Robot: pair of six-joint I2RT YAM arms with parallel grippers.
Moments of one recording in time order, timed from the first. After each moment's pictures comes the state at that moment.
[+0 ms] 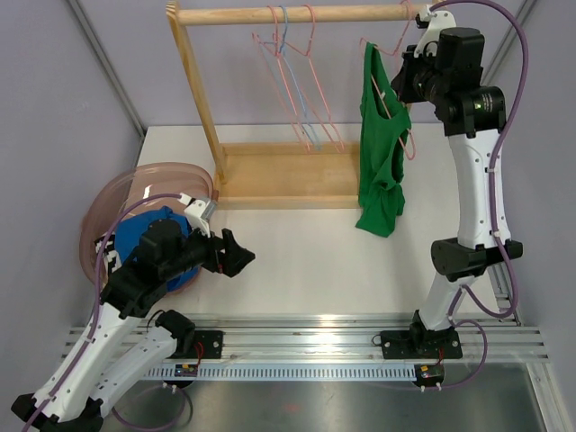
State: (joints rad) left arm -0.53 0.58 0.79 -0.66 0.28 -0.36; right arm 0.19 1.84 2.53 -1.01 -0.05 0.05
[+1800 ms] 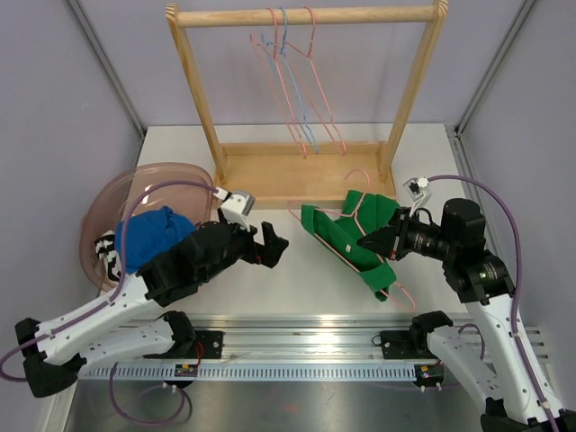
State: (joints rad) left arm -0.96 0.79 0.83 -0.39 -0.26 -0.48; right arm 0.25 0.69 0.92 -0.64 -0.73 0.48
